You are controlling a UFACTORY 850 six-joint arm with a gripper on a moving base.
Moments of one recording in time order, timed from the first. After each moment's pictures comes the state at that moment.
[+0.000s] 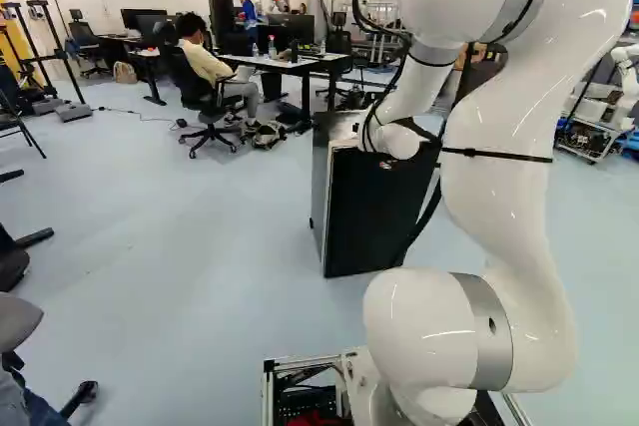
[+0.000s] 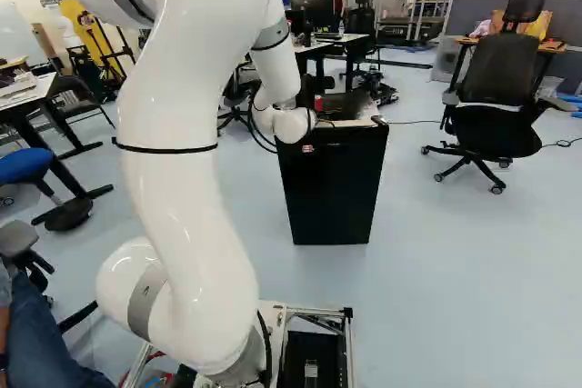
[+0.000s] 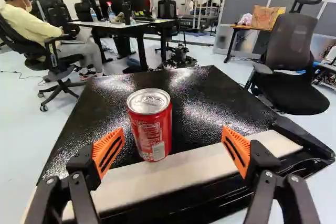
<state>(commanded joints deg) -13.5 -25.2 -48.8 -1.4 50.9 0.0</state>
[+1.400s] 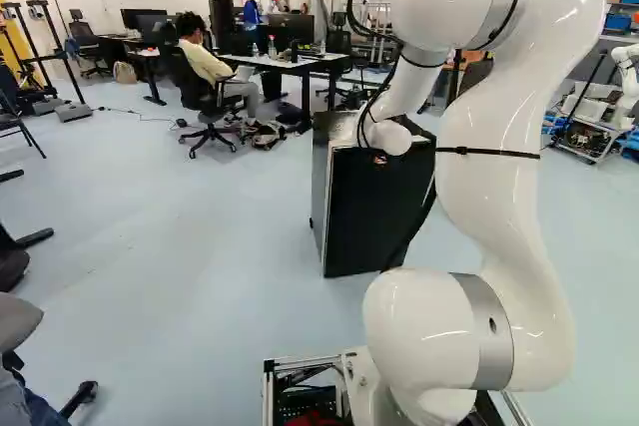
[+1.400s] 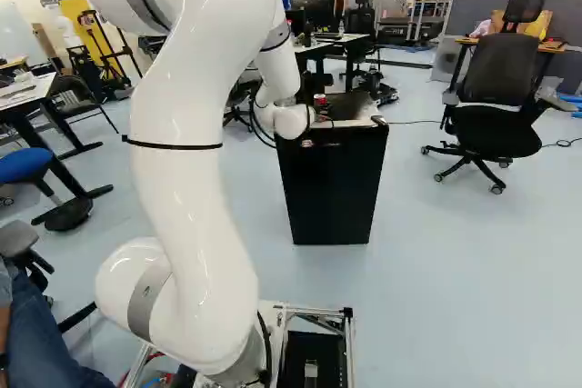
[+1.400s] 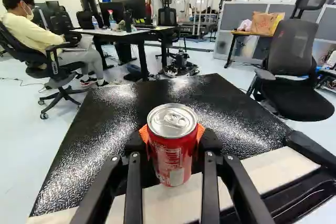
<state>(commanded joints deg) -12.4 -27.4 -52.7 -0.5 51.4 0.0</state>
